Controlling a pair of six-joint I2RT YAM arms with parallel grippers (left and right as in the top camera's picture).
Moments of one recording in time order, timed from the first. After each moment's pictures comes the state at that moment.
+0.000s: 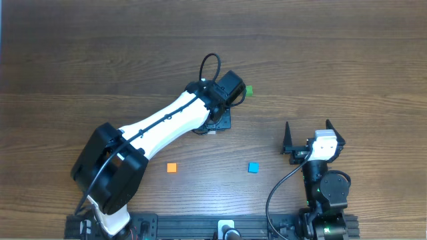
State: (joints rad) left arm -0.75 1.90 1.36 -0.88 -0.06 -0.78; right arm 0.09 0.02 0.01 -0.07 0.06 -0.06
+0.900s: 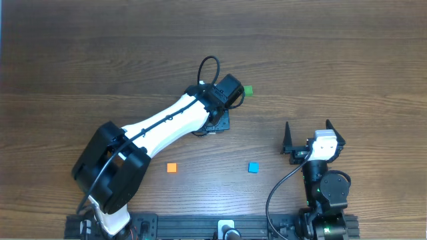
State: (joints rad) left arm -0.75 1.91 1.31 -0.82 -0.09 -0.81; right arm 0.09 0.02 0.01 -0.07 0.06 -0.06
